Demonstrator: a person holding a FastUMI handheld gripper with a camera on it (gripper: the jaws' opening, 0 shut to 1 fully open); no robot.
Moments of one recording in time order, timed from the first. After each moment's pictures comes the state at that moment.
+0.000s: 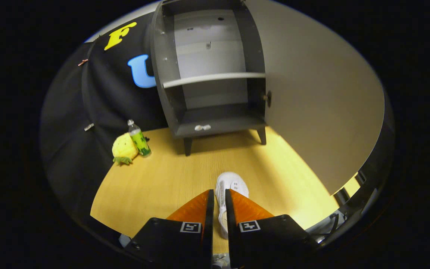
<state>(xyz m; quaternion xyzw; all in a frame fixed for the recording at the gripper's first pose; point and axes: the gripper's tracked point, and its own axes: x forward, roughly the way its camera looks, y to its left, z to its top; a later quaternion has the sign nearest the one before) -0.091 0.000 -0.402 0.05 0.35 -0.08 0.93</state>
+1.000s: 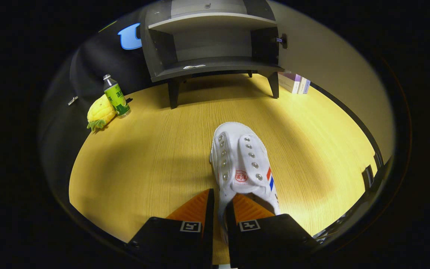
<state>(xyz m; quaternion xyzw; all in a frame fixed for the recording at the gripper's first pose) -0.079 -0.006 -0.538 0.04 0.44 -0.09 0.89</state>
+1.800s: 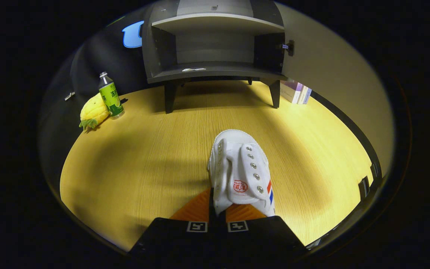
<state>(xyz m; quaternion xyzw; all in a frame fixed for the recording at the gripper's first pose) -0.060 -0.015 -0.544 0.00 0.42 -0.10 0.90</state>
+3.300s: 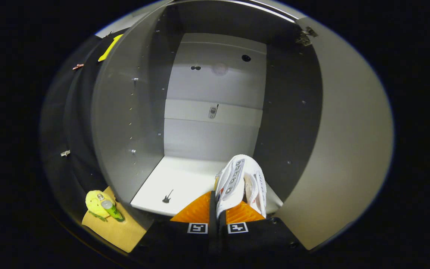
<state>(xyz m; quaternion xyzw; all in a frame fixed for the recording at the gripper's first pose) 0.262 -0.046 -0.160 -0.08 0.16 -0.09 0.98</state>
